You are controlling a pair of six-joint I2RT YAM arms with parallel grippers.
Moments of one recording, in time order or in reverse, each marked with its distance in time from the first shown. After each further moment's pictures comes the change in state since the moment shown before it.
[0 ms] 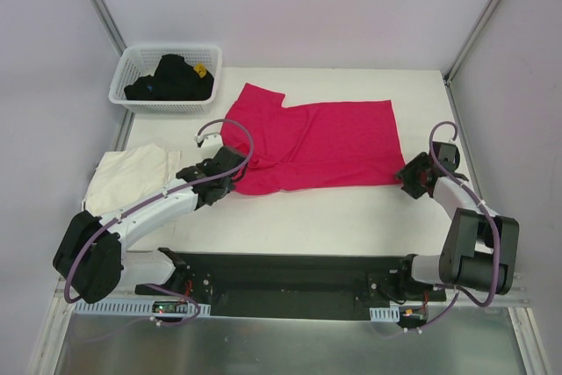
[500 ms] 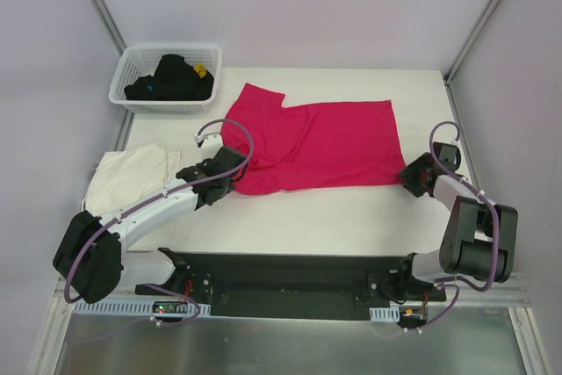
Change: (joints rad) left arm 0.000 0.000 0.000 0.000 0.000 0.003; right arm -0.036 0.086 -0.016 0.092 0.032 0.002
